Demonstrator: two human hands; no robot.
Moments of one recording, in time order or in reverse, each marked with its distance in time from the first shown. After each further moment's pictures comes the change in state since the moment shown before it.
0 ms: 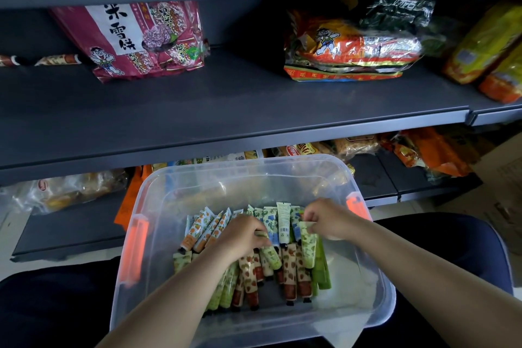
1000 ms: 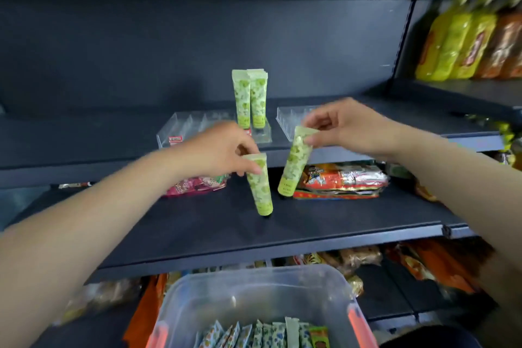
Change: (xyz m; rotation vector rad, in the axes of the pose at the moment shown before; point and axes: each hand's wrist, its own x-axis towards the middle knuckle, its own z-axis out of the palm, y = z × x) left_hand -0.157 0.207 -0.306 0.289 0.480 0.354; right_hand -0.179 -0.158 -0.288 0.259 0.567 -0.661
